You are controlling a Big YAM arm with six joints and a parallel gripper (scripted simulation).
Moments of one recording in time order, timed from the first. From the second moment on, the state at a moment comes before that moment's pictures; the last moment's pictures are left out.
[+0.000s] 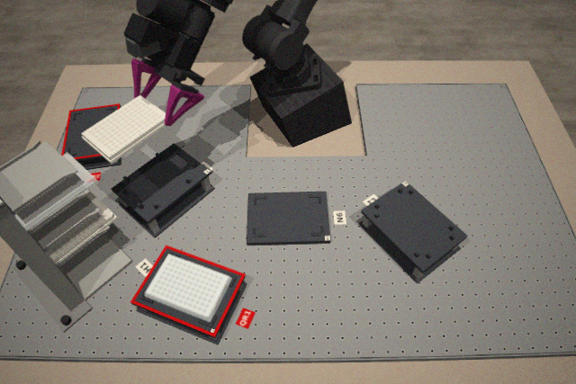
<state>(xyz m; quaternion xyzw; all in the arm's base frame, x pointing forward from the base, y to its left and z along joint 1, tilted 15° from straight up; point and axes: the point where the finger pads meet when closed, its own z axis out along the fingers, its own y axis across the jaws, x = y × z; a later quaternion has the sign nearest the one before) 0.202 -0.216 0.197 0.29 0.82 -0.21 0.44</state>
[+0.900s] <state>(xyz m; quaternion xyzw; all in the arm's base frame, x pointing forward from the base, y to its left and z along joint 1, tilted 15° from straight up) 0.204 -0.221 0.176 0.29 0.82 -0.21 0.45</state>
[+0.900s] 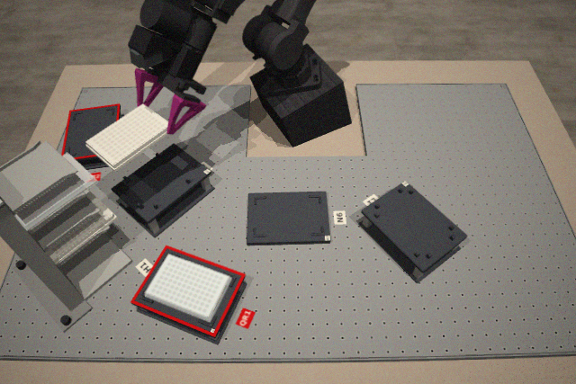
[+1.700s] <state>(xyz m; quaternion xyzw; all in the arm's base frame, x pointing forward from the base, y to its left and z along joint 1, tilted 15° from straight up) 0.205 -0.225 0.152 0.29 0.82 -0.21 0.44</state>
